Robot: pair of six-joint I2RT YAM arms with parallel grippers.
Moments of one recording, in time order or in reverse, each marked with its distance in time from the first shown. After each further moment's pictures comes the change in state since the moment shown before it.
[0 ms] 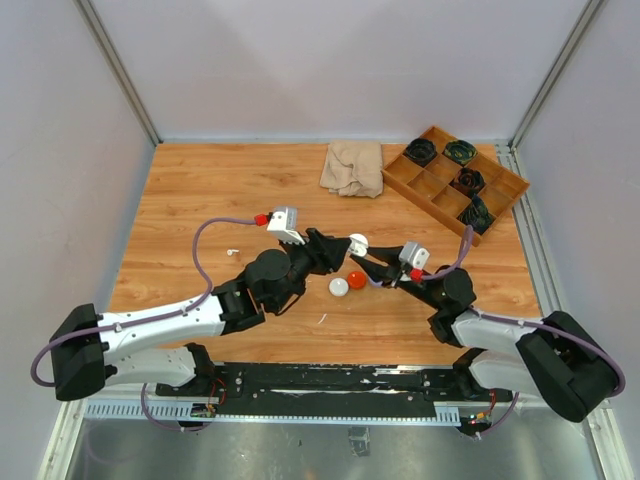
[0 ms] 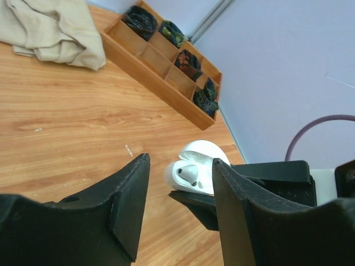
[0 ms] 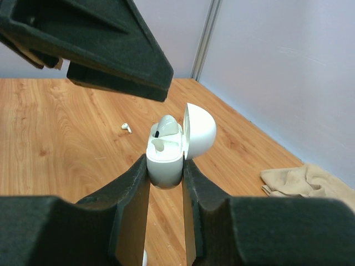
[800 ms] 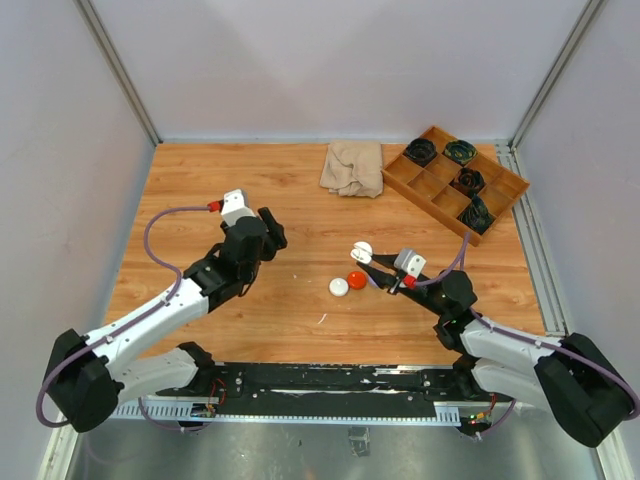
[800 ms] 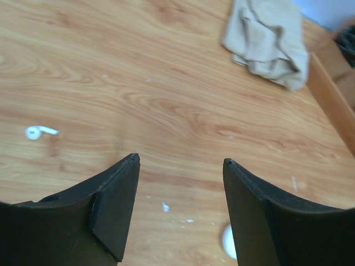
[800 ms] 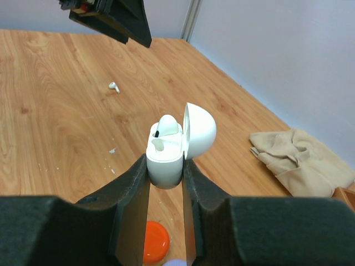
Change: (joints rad) left arm 0.378 -0.080 0.024 -0.514 -0.053 -0.003; right arm 0.000 -0.163 -0.041 -0.270 0.052 -0.136
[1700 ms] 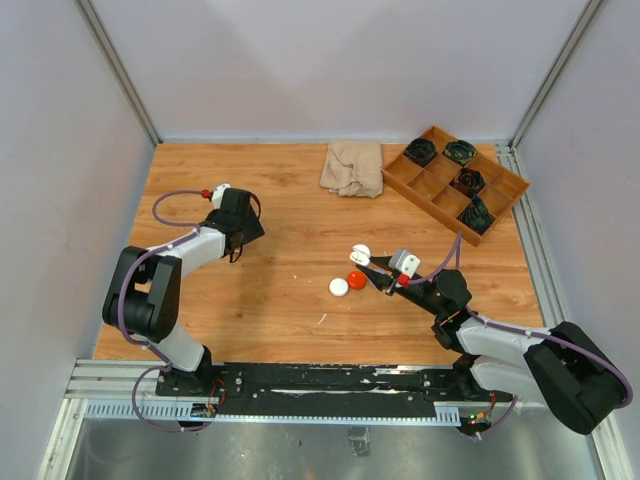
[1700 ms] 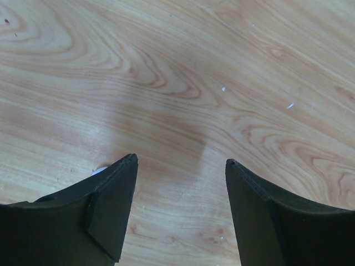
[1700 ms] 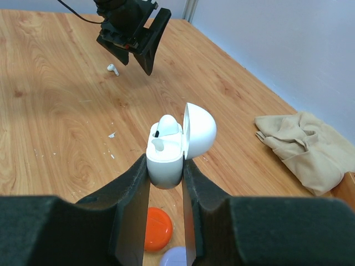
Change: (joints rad) left arm 0.466 0.535 0.138 0.005 0.261 0.069; right arm 0.000 0.082 -0.014 0.022 0.016 -0.015
